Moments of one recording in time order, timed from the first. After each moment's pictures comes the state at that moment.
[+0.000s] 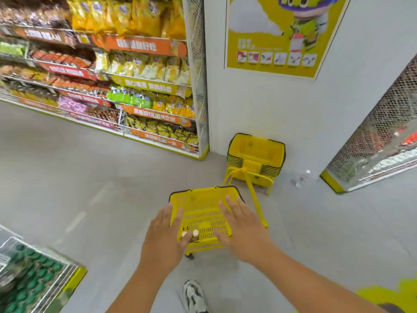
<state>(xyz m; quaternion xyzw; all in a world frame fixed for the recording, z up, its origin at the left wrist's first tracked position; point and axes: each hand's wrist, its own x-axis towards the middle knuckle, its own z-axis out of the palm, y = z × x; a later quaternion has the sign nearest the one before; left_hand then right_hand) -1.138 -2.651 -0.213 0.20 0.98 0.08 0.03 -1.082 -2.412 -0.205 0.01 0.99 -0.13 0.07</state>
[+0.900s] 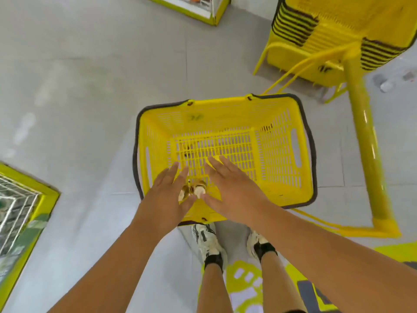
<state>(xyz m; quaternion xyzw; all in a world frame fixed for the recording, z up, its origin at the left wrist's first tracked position) -1.334 -2.631 -0.619 0.17 0.93 0.13 0.29 -1.313 -2.417 -0.613 -0.11 0.92 -0.20 0.30</state>
